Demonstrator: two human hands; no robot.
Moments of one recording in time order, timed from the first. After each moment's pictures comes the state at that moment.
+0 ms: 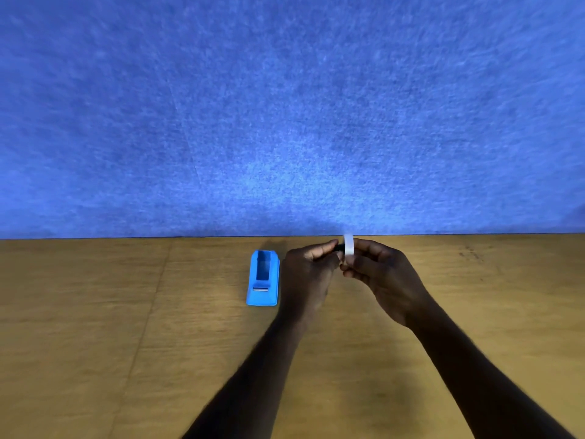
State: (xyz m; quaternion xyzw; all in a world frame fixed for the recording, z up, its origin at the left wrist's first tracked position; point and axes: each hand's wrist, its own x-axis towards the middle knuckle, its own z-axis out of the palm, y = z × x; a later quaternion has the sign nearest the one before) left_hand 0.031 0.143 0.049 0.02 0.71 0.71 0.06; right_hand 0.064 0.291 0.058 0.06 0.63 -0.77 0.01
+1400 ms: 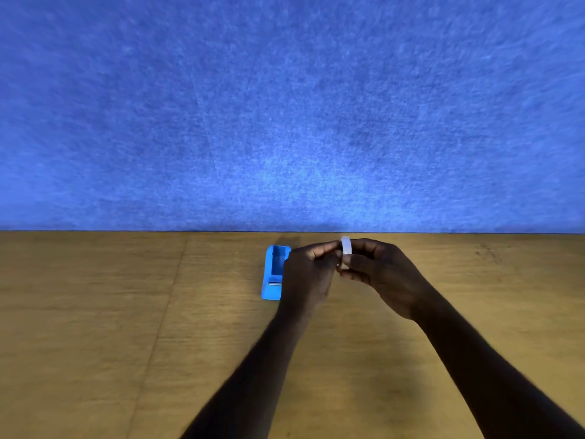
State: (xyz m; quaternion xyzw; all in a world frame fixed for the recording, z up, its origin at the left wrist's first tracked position) left_hand 0.035 0.119 0.059 0.01 0.72 0.69 0.08; right_hand 0.056 0.270 0.063 0.04 0.67 -0.74 0.09
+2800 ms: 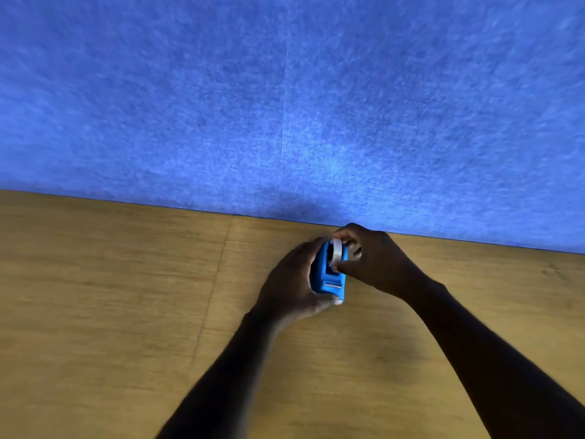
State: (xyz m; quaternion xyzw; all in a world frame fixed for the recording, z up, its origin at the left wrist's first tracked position) left_hand -0.002 0.000 -0.009 0.19 0.88 0.42 0.08; right_hand -0.016 0.186 0.040 -0.08 0.94 -0.34 0.05
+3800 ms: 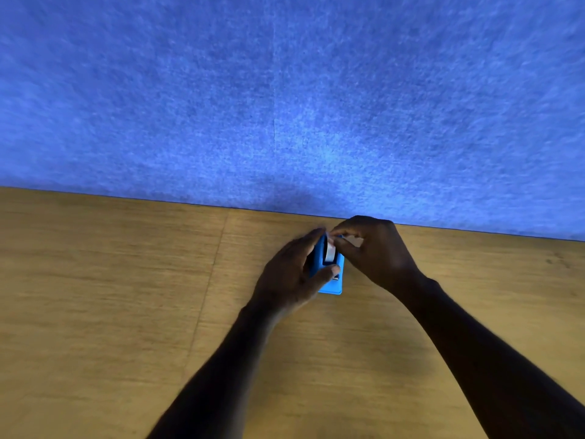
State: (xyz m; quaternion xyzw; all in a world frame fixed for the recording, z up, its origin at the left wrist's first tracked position) left_hand -0.004 0.001 -0.017 0.19 0.88 0.43 0.03; right_hand -0.009 0.182 0.041 -0.12 0.93 -0.33 -0.10
